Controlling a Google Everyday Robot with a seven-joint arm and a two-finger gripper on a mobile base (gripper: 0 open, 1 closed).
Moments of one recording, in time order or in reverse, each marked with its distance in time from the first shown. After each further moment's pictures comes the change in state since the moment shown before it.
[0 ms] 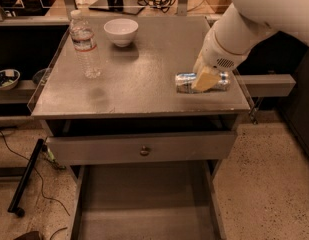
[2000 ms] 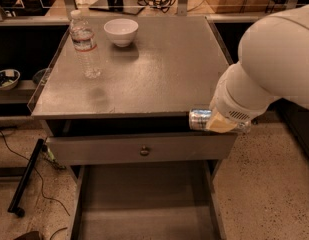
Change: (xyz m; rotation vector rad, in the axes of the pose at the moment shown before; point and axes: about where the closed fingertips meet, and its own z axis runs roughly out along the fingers) arm 0.037 0.102 -0.024 0.054 0.139 0.077
